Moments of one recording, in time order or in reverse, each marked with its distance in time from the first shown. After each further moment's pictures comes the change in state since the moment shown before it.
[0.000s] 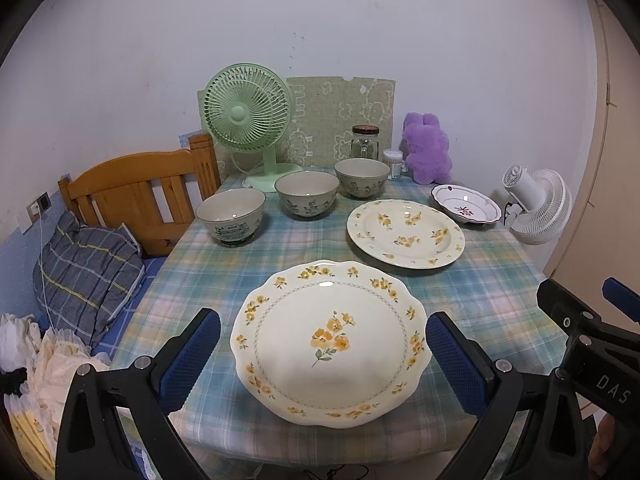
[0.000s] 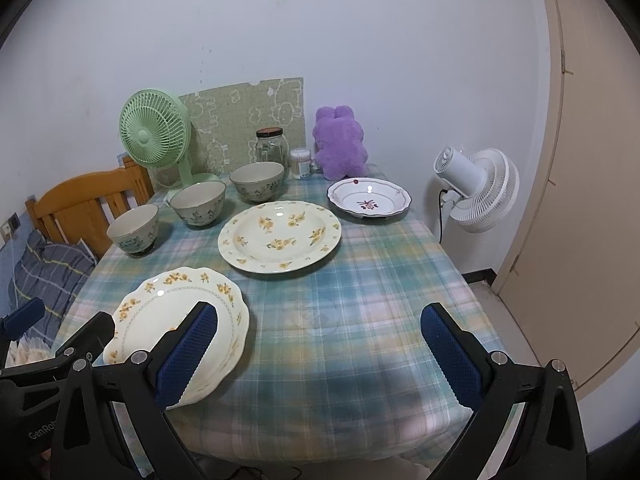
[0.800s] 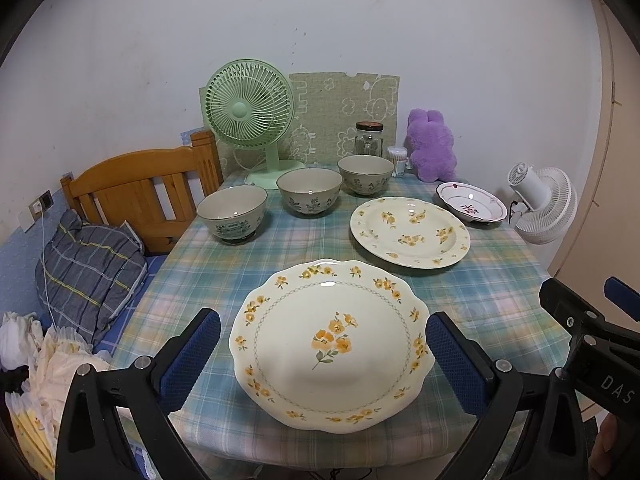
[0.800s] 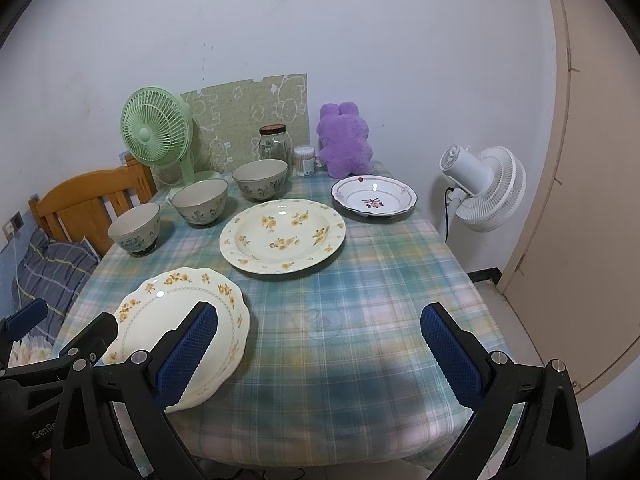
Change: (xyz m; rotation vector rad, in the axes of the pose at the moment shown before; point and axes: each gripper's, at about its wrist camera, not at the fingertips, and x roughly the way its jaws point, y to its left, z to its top) left arm 0.007 0.001 0.000 -0.004 0.008 0.009; right arm 0.009 -0.002 -0.001 -0.004 0.000 0.018
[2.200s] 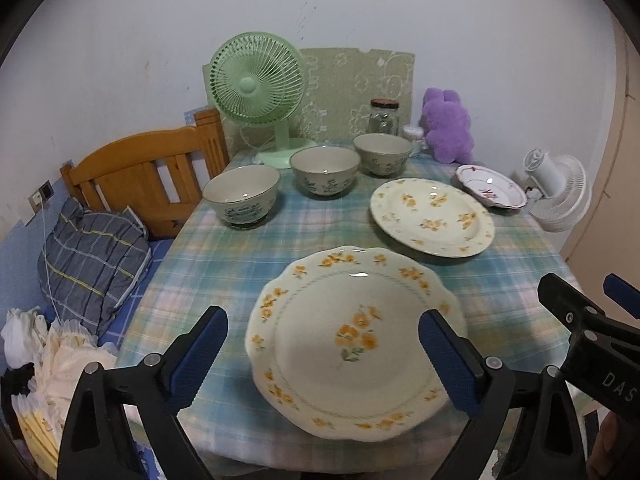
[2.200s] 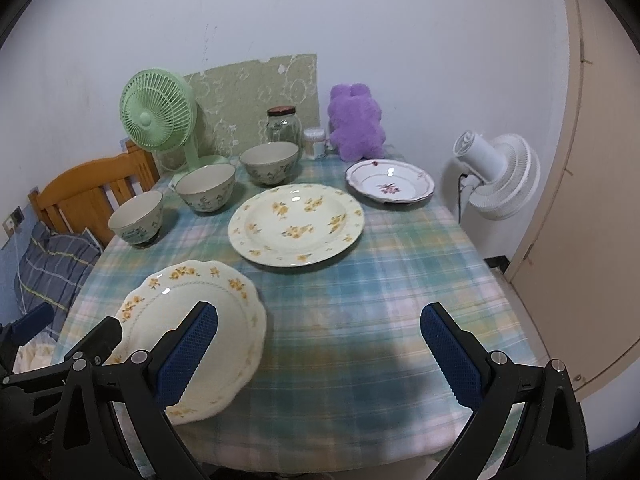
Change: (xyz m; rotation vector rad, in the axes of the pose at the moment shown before) left arm 0.031 0.022 0.007 0.001 0.094 0.027; right arm 0.027 0.024 0.004 0.000 0.073 0.020
